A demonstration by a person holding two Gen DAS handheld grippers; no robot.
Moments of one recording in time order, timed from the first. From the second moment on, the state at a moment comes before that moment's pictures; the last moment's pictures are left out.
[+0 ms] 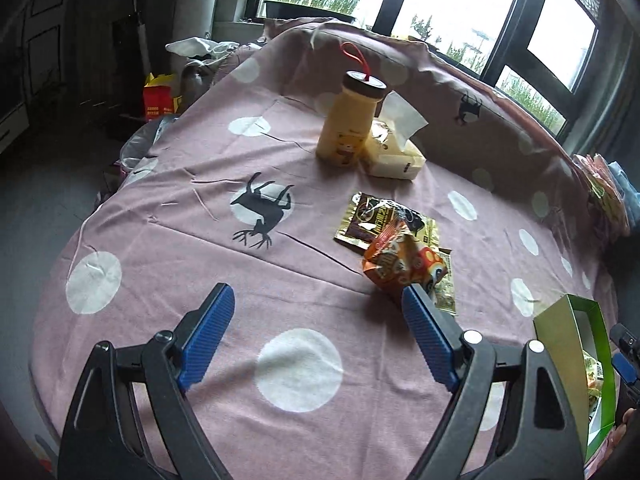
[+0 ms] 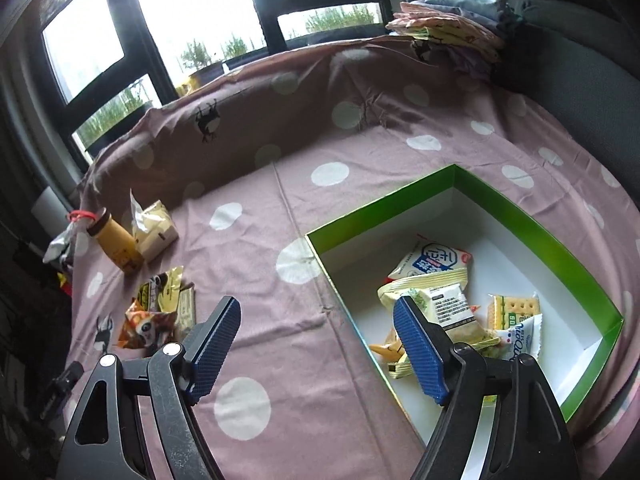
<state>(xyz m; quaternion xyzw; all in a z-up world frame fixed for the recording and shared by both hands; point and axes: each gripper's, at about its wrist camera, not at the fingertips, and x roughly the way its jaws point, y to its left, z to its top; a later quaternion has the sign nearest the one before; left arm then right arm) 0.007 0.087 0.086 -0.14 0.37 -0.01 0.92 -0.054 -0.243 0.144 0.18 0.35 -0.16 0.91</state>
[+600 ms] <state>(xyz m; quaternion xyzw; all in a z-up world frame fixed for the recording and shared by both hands) 0.029 0.109 0.057 -0.16 0.45 0.02 0.88 0.075 -0.124 0.102 0.17 0.47 -0.01 0.87</state>
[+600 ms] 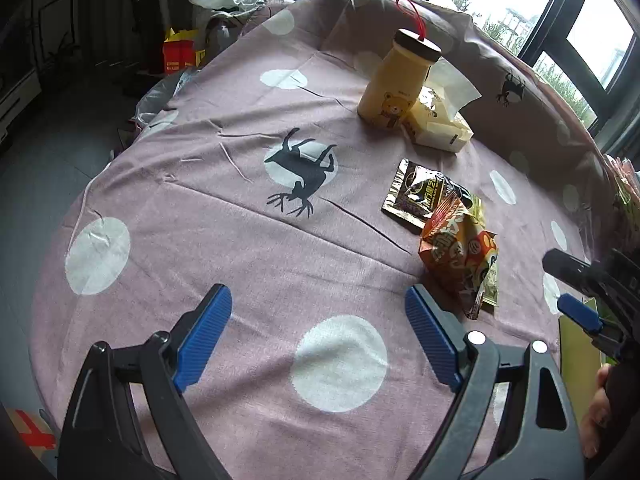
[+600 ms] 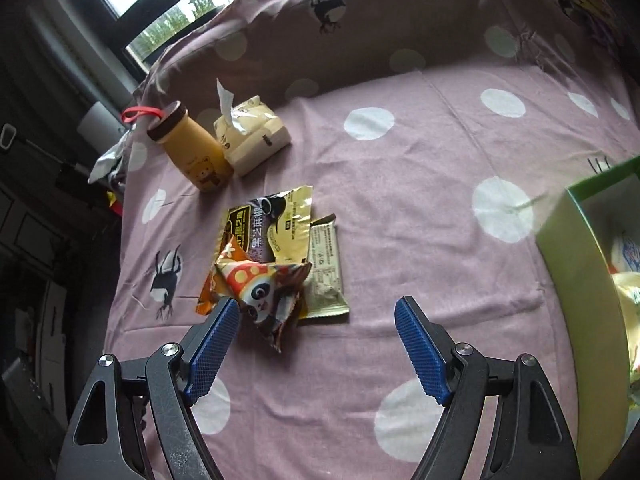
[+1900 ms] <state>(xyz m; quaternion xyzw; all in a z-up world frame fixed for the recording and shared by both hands) 0.023 0.037 0.039 -0.18 0.54 -0.19 0.80 0.048 -0.131 0.057 0.21 0.54 0.06 0.81</state>
